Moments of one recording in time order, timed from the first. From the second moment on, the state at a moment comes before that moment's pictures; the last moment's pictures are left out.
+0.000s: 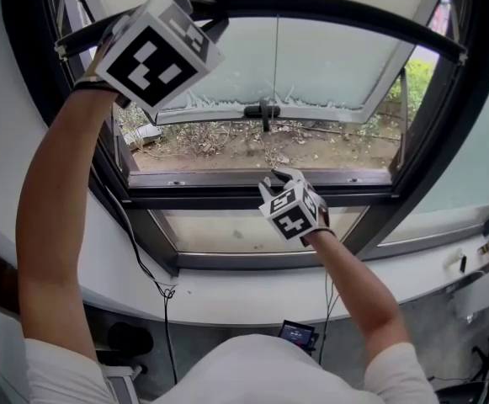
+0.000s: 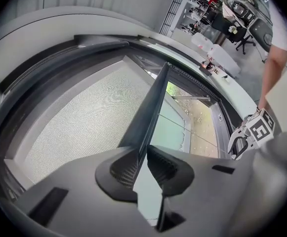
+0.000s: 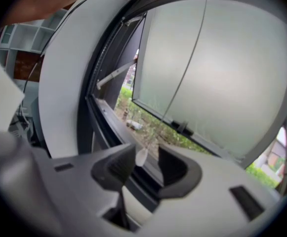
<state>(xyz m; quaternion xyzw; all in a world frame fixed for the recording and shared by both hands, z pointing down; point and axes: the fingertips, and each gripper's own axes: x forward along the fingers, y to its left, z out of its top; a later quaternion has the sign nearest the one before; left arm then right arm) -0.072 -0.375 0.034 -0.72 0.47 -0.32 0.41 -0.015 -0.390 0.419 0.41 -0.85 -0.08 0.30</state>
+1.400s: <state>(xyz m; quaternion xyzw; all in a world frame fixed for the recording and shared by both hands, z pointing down) -0.073 -0.373 0.039 -0.72 0.48 -0.28 0.41 -0.010 -0.386 0.430 0.41 -0.82 -0.15 0.37</state>
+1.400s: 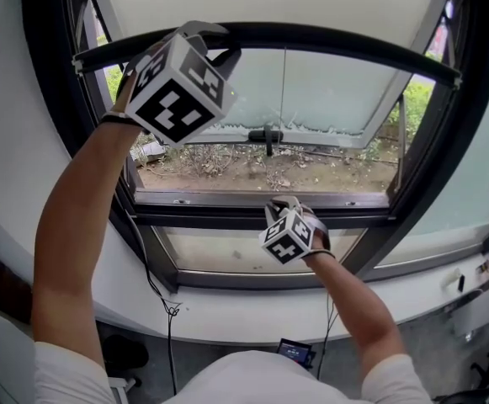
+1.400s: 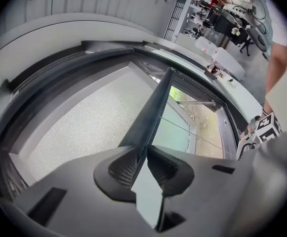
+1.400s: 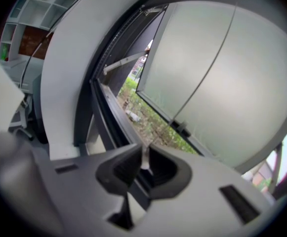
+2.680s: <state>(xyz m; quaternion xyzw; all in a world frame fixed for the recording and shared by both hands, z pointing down) -0.074 -0.287 0.120 -0.85 0.46 -0.03 0.25 0.005 -0.350 0.363 0.46 -0.81 -0.19 0.30</state>
